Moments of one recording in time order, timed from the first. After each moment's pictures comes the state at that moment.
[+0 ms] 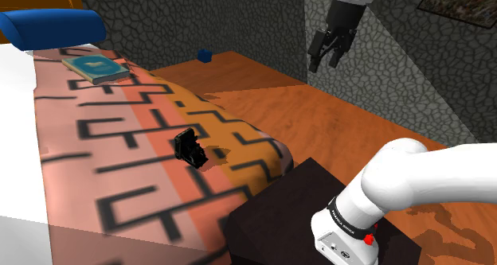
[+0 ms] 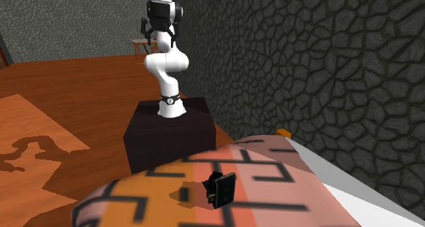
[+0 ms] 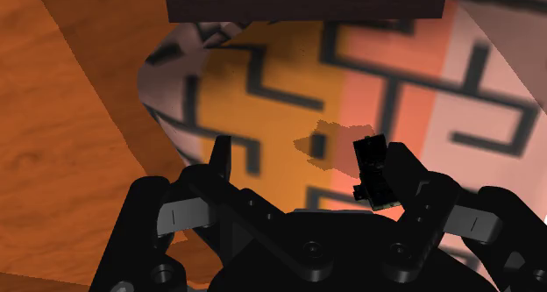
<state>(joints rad) -0.01 -0.79 0.06 -2.28 -0.06 1.46 0.10</state>
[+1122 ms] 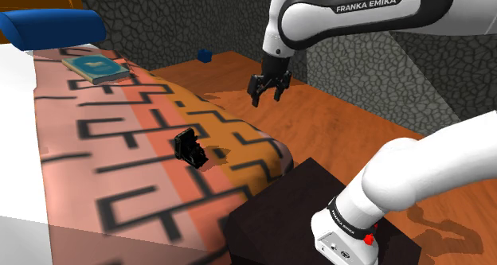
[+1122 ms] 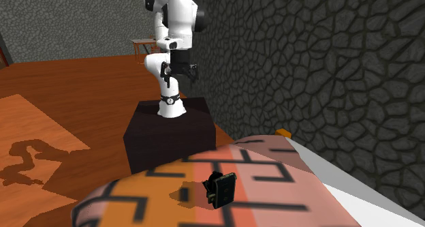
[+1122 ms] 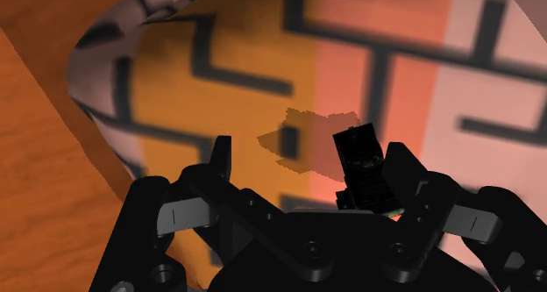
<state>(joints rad) 0.01 -0.46 0.18 -2.44 0.01 1.92 0.27</state>
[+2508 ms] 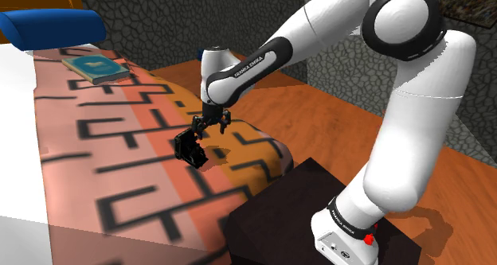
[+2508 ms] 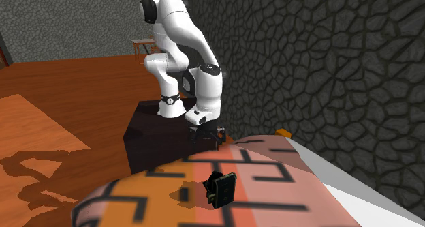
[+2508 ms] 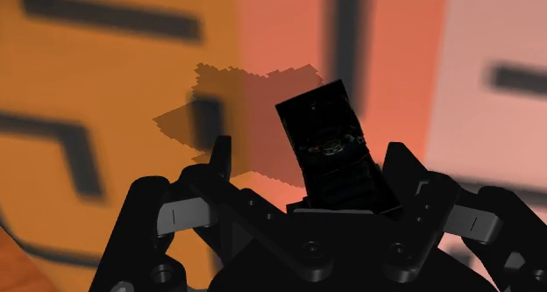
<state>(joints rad) 0.05 0.35 0.24 -2.14 -0.14 2.38 0.54</state>
